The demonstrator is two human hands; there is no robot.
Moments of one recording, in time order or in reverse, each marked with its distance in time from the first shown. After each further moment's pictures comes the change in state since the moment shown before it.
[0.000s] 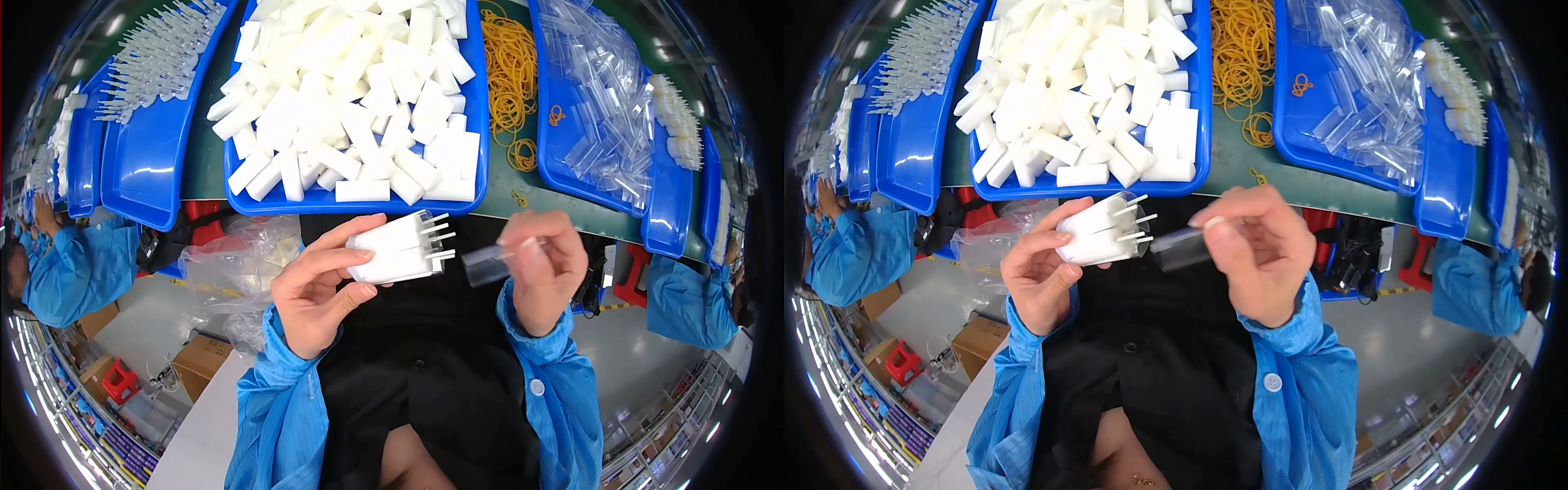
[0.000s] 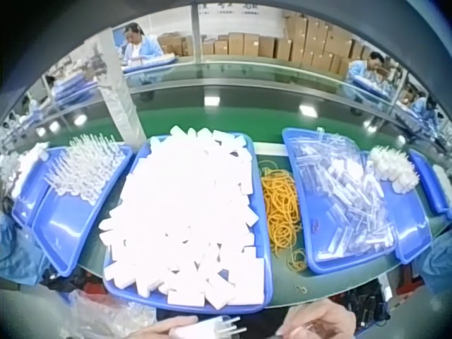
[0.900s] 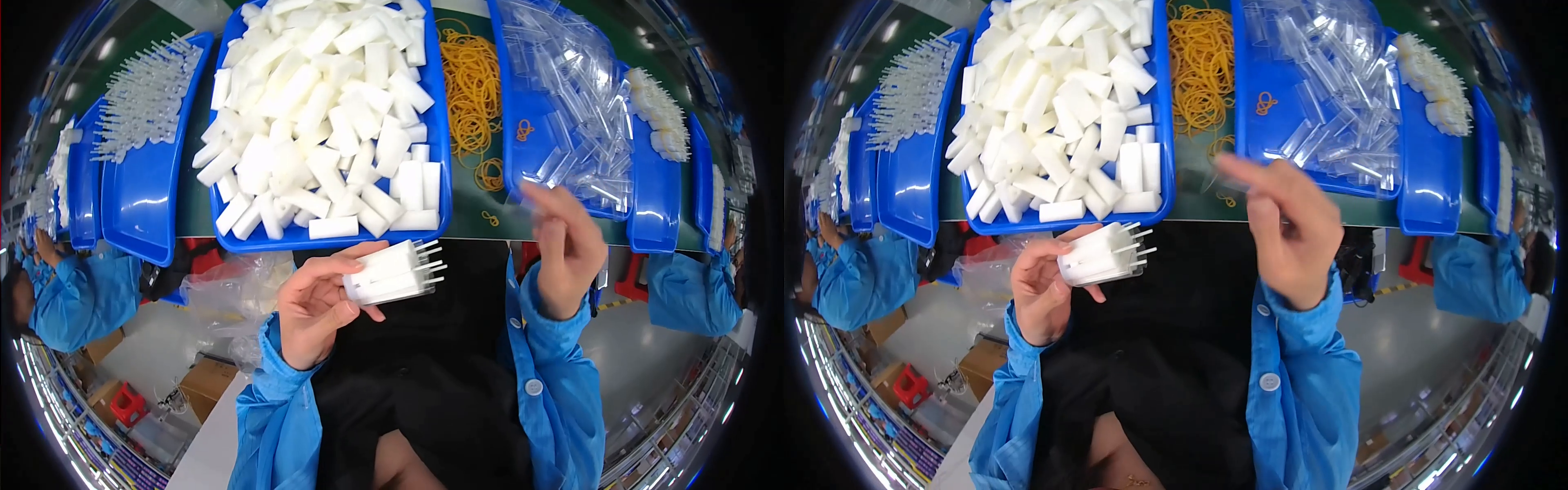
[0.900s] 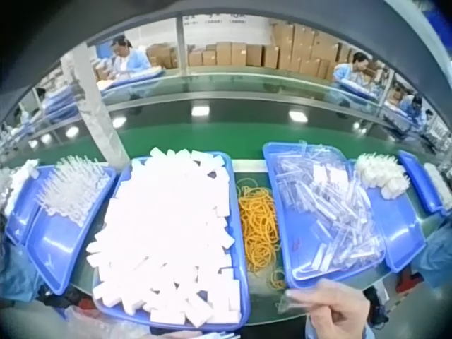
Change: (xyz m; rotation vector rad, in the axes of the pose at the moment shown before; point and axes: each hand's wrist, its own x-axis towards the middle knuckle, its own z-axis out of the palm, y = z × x) left_hand 0.017 -0.001 0.012 -0.232 -0.054 -0.195; right_hand 0.034 -0.017 -0.049 -0.581 0.074 -0.200
